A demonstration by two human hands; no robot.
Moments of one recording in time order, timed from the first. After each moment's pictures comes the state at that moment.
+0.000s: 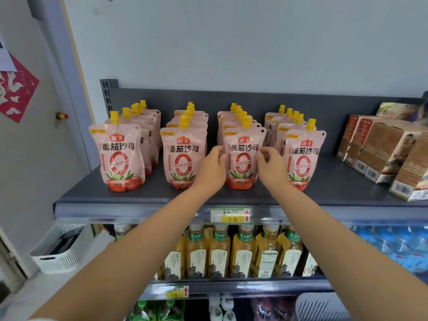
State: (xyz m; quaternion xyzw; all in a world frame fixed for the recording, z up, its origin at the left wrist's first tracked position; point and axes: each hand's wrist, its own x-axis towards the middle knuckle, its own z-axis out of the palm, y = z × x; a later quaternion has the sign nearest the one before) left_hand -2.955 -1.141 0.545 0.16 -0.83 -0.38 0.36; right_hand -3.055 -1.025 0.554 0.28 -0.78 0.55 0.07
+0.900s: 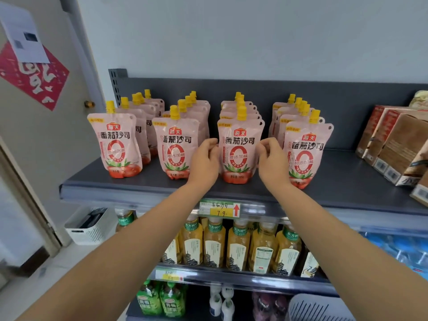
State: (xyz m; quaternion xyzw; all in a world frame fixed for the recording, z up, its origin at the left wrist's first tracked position) left_hand -2.965 -1.127 0.537 0.24 -0.77 -0.40 0.43; right_hand -3.078 -1.015 0.544 0.36 -0.75 0.55 0.08
